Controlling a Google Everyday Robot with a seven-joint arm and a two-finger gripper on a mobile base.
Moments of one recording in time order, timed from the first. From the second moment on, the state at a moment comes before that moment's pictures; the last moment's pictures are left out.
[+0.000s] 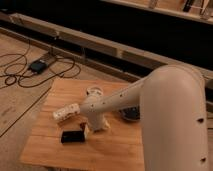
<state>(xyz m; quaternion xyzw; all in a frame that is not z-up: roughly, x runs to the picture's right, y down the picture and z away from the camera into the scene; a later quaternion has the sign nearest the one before) -0.048 0.253 0.803 -0.30 0.23 0.53 0.76</state>
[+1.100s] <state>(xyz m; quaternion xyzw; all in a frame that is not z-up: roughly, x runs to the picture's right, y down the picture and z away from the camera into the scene) -0.112 0.253 0.793 -0.29 0.20 0.49 0.80</state>
